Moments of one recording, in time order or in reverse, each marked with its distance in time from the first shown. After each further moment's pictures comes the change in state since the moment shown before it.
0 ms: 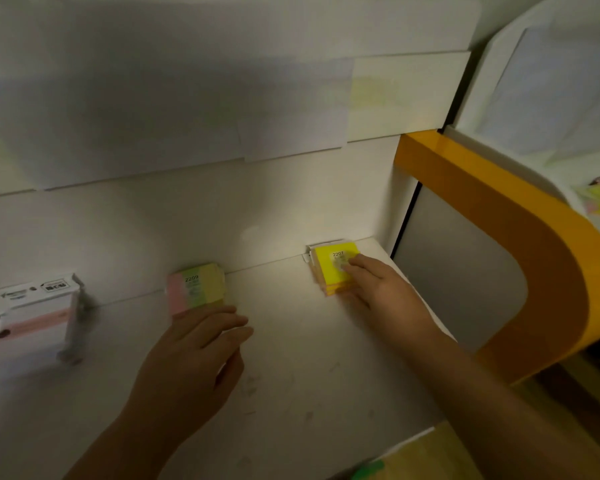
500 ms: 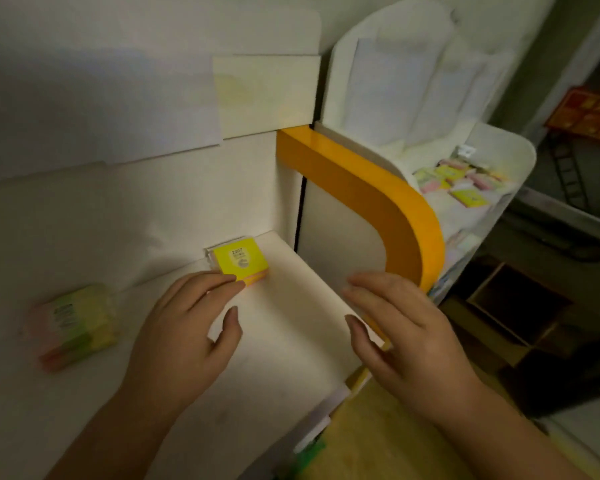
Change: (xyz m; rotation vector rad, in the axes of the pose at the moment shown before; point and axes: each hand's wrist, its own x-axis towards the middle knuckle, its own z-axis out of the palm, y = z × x) left_hand 0.079 0.079 0.033 -0.288 0.102 0.009; right_hand -0.142 -0.049 -0.128 -0.169 0.369 -0.041
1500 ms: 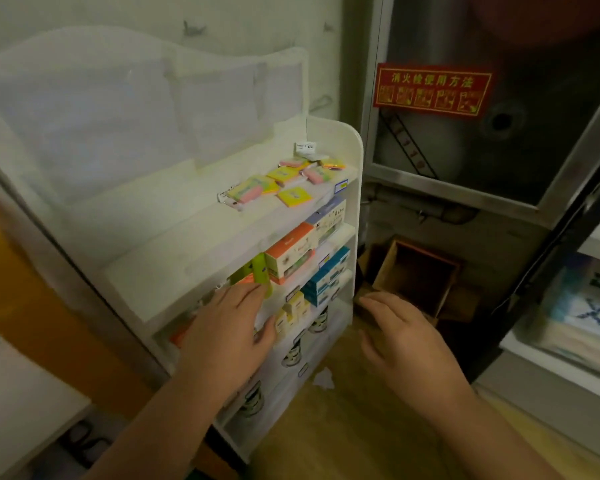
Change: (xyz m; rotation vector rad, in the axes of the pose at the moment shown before) left_hand 0.102 0.380 0.270 0.151 -0.375 0.016; right_hand -0.237 0.322 -0.201 -0.149 -0.261 0.647
